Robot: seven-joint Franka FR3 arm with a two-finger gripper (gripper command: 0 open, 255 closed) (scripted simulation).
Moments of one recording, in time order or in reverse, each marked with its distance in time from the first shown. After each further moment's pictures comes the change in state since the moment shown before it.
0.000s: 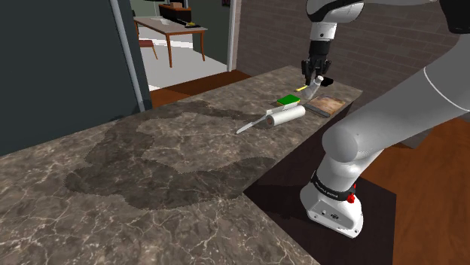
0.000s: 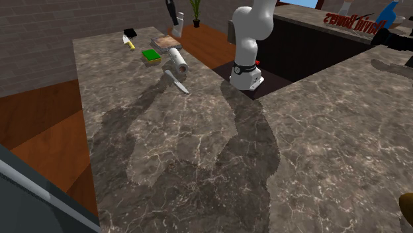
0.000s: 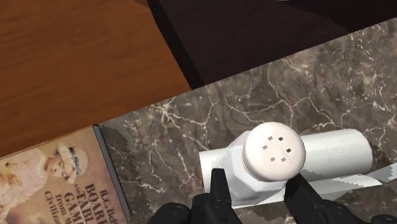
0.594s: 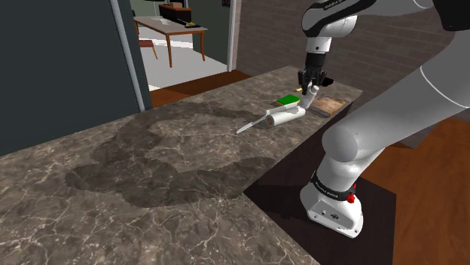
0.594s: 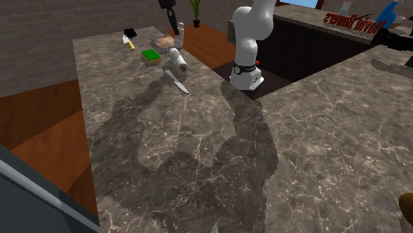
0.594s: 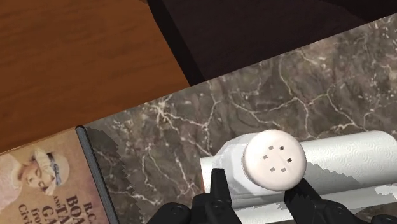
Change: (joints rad) arm -0.001 0.032 -0.020 -0.093 -0.005 0.125 -0.001
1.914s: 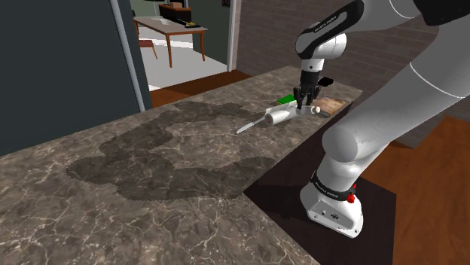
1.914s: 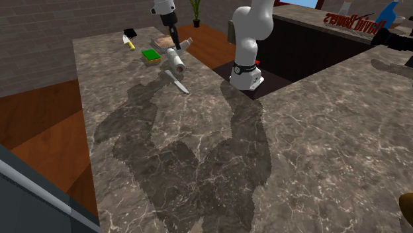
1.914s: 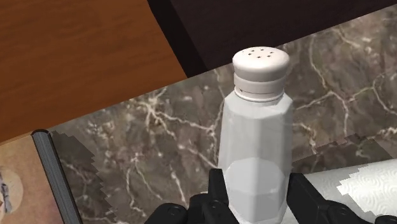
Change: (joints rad) arm 0.004 0.098 -0.040 -0.119 0.003 0.216 -0.016
